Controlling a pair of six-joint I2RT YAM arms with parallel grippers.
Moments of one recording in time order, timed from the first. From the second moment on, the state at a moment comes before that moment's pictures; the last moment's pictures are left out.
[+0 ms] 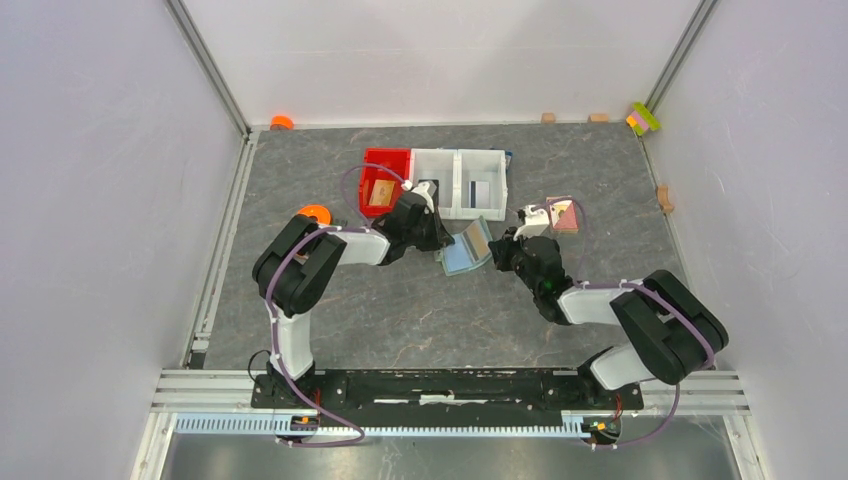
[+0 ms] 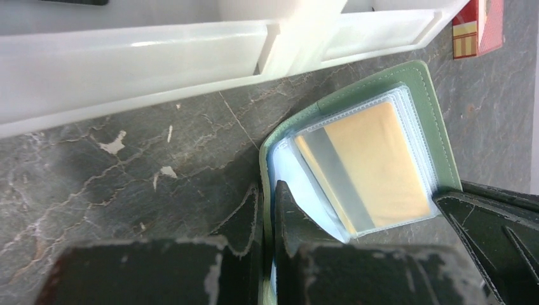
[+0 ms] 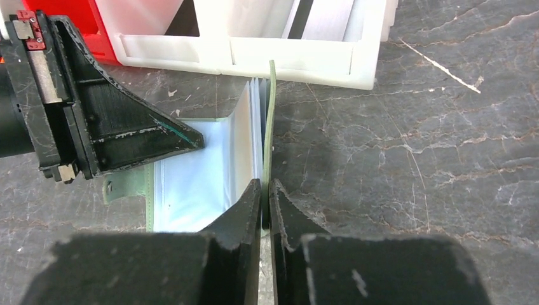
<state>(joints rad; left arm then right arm) -0.63 1.95 1.00 0.31 0.18 -0.65 0.55 1.45 0.34 0.80 0.14 0.41</state>
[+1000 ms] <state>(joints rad) -0.63 1.95 1.02 0.29 0.17 -0.65 0.57 1.41 0.32 0.77 0.10 0.36</state>
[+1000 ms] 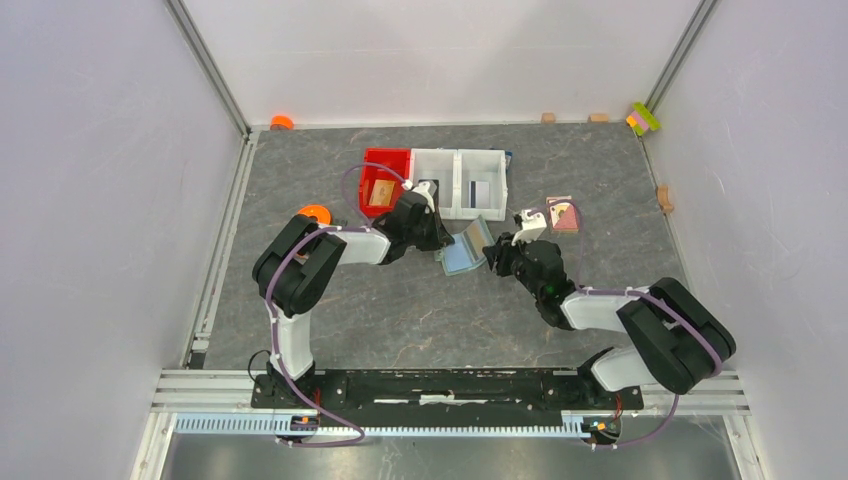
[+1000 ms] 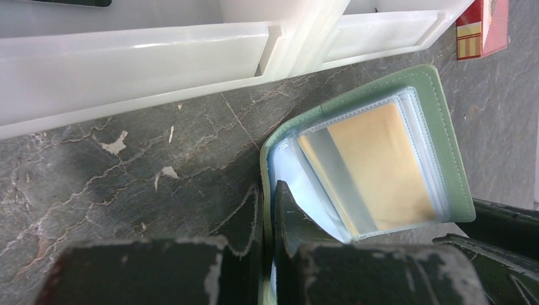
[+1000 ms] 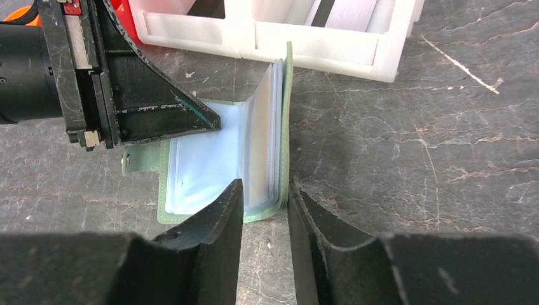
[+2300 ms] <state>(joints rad) -0.63 1.95 1.04 0.26 0.16 -0.62 0.59 1.48 0.43 0.63 0.13 0.28</state>
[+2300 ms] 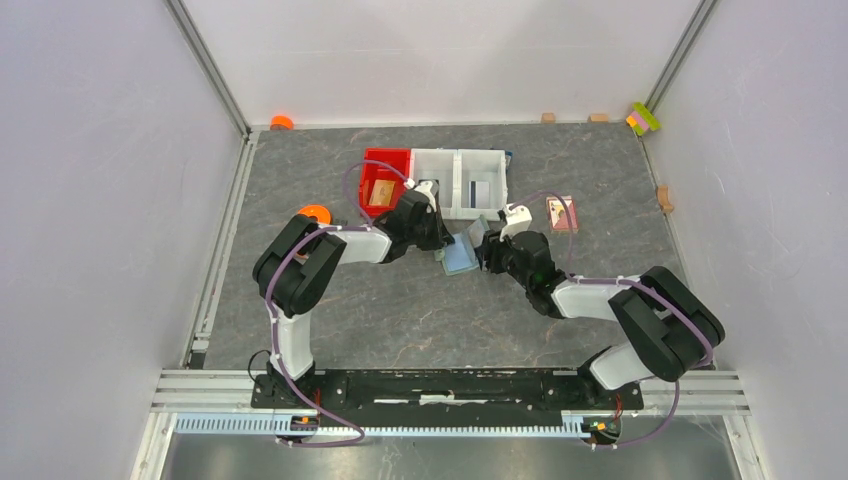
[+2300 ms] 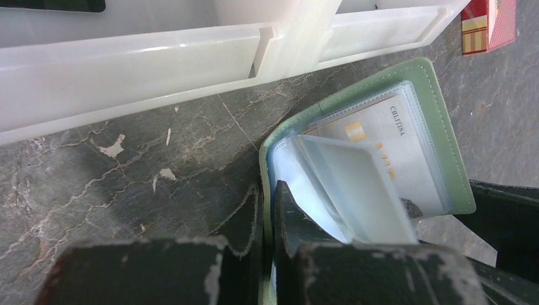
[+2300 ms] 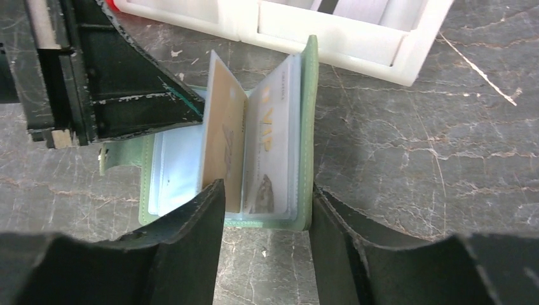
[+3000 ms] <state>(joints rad) -0.64 1.95 1.01 0.32 0.22 -0.62 0.60 1.52 0.45 0.61 0.12 0.30</state>
